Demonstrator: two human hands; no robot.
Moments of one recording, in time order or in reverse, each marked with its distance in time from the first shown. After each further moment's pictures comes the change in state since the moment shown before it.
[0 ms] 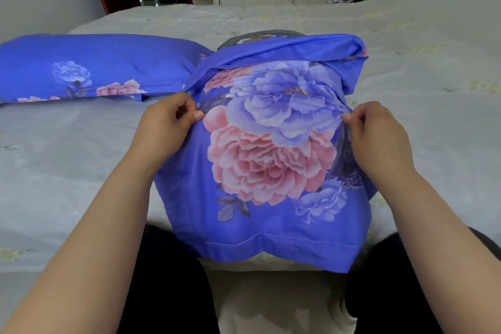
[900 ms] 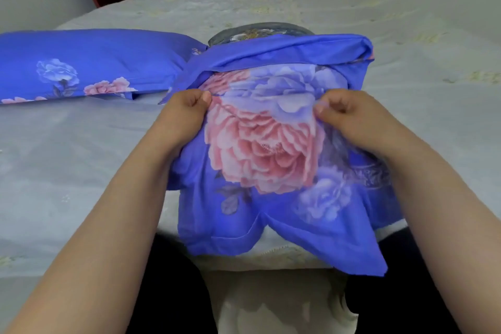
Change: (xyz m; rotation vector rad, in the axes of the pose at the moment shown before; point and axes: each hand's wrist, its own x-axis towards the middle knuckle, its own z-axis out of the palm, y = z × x) left_hand 0.021 0.025 0.030 -0.321 -0.187 -0.173; right_hand 0.038 -0.007 0.007 0.391 -0.402 -0.089
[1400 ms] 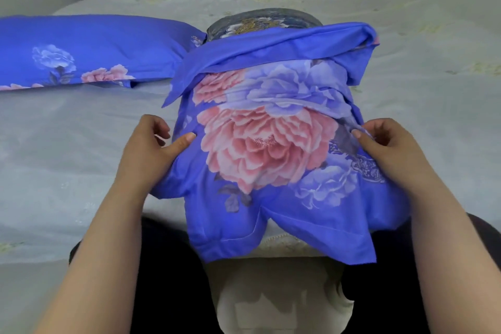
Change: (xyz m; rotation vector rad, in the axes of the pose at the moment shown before) left_hand -0.057 -0.066 -0.020 0.138 0.190 -0.122; right_hand -0.063 0.063 0.002 0.215 0.232 0.308
